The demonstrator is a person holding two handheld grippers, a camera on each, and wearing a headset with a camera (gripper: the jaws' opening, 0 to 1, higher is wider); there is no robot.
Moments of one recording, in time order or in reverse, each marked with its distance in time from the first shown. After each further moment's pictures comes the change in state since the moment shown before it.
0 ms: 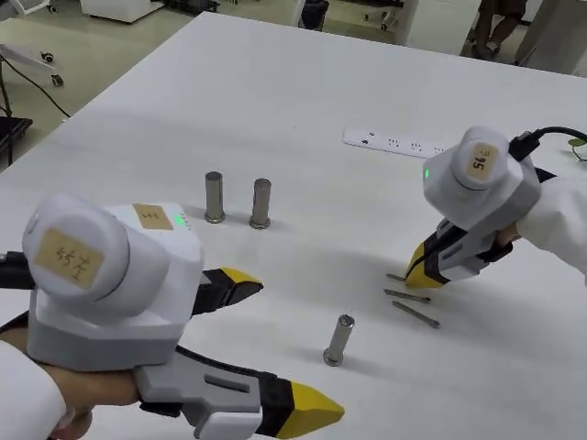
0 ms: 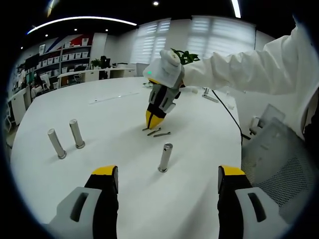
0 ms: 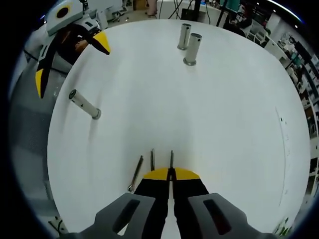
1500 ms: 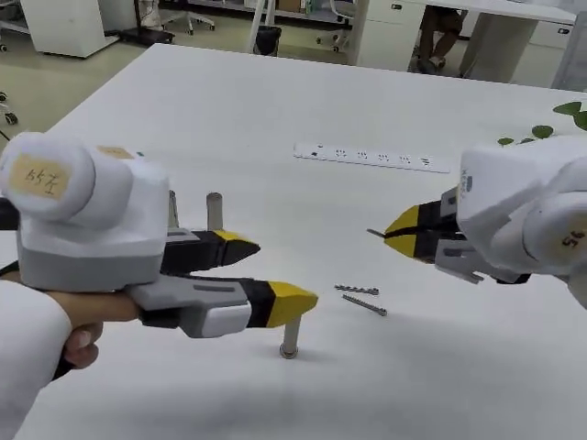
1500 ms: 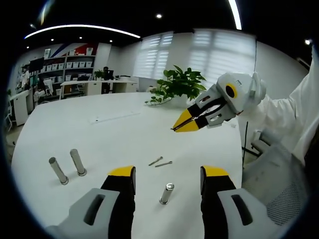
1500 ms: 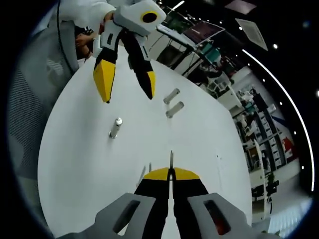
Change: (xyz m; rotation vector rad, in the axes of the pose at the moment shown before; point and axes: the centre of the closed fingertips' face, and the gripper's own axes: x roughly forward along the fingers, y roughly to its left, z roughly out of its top) left arm 0.016 -0.001 0.067 -0.012 -0.123 0.003; right arm -0.112 0.040 0.033 -0.215 -0.263 -0.554
